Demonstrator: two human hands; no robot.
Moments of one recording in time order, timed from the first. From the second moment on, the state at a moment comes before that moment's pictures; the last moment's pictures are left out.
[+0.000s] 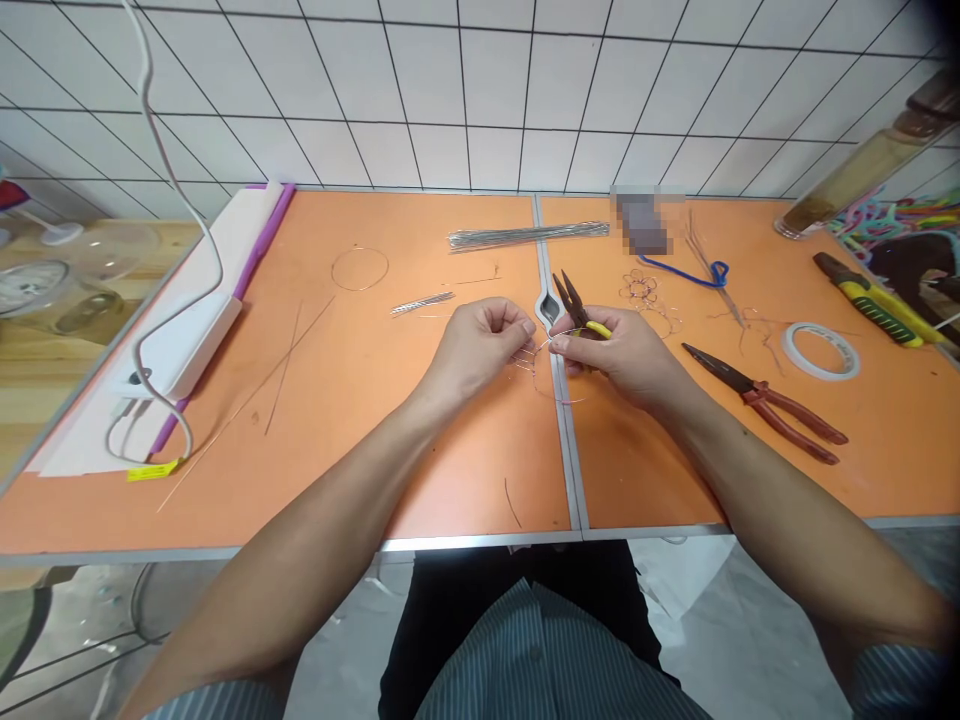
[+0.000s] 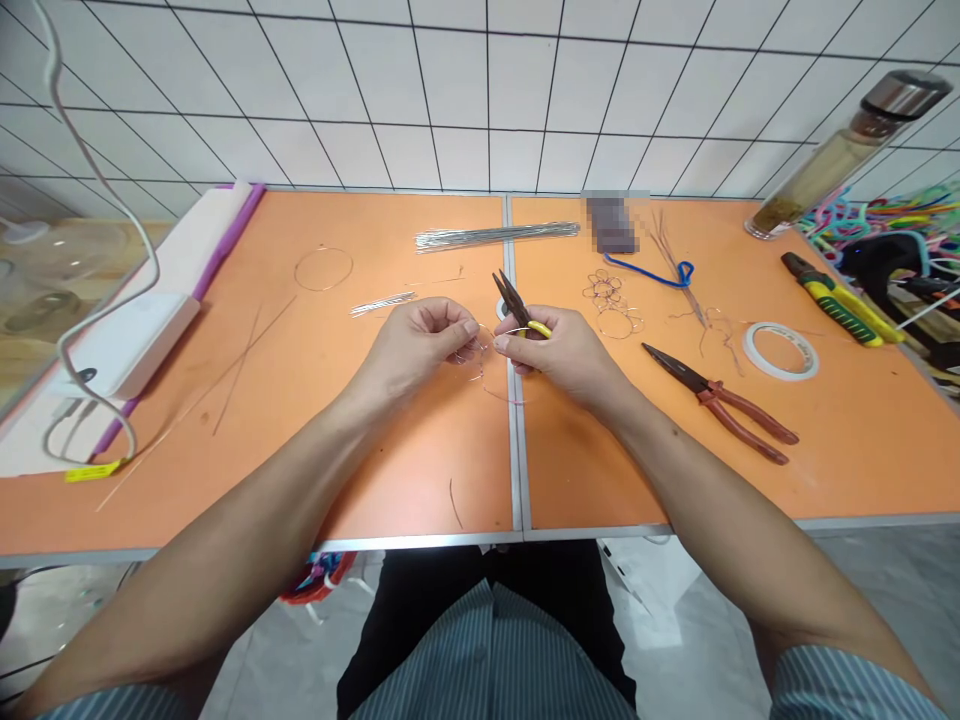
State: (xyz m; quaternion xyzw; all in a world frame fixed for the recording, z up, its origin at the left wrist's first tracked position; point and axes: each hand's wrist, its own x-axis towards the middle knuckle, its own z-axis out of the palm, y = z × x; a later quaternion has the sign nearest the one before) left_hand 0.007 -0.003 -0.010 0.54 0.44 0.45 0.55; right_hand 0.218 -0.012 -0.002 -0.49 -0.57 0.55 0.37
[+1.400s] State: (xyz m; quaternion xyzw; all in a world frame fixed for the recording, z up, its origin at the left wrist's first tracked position) left_hand -0.009 0.000 -0.007 0.78 0.34 0.33 0.41; right_hand 0.225 -0.009 -0.003 -0.46 -0.56 0.58 0.36
